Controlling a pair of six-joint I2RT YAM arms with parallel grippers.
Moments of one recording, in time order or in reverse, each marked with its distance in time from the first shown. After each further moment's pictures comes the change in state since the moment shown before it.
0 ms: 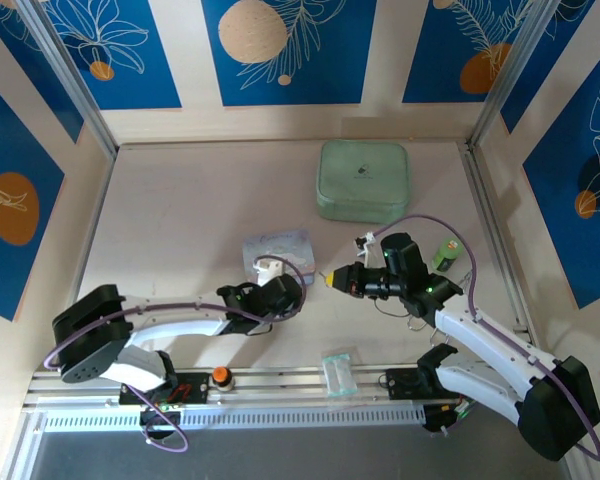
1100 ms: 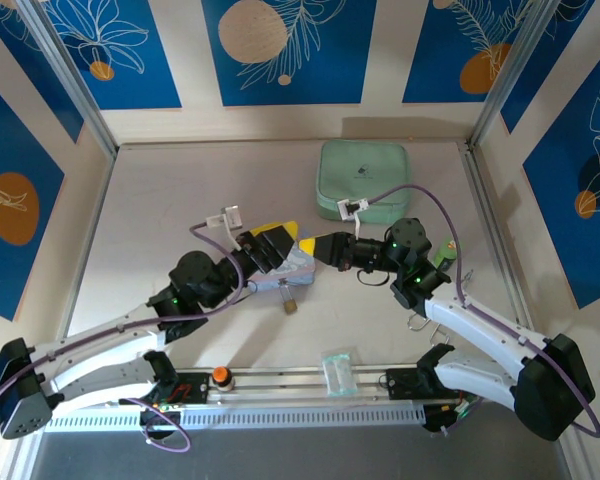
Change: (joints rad) left arm 0.157 -0.491 -0.080 0.695 0.254 0.085; right arm 0.053 0.111 0.083 0.710 -0.197 0.166
